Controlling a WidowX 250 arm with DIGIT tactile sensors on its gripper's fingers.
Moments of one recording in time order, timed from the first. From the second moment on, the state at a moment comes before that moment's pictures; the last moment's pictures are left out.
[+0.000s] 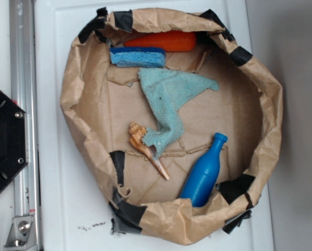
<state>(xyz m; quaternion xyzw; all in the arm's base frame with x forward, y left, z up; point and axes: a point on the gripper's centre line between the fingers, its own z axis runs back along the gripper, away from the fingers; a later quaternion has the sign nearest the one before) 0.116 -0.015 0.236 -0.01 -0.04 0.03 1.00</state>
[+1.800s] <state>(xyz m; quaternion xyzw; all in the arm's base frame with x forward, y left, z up) 0.260 -0.009 0.034 -0.10 0.02 0.31 0.95</state>
